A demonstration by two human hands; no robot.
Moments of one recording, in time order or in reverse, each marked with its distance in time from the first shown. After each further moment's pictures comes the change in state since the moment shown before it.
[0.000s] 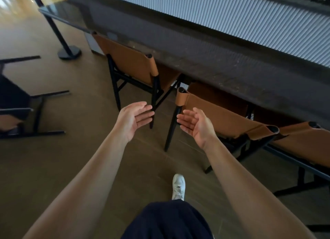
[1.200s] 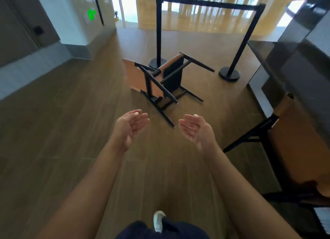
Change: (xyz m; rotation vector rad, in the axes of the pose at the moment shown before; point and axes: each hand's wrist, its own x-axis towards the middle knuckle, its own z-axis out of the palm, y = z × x) left_hand -0.077 0.101 -0.383 -0.476 0.942 0.406; right_hand 0.062 0.114 0.479 -0.496 -0.954 0.169
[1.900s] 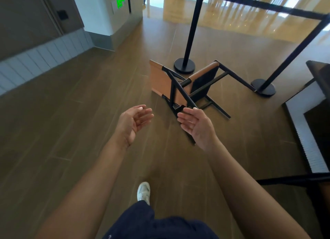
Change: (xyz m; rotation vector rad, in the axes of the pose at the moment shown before) left_hand 0.236 0.103 -0.097 -0.116 0.123 -0.015; right_hand 0.241 -0.028 0.193 -0.053 -0.103 0.132
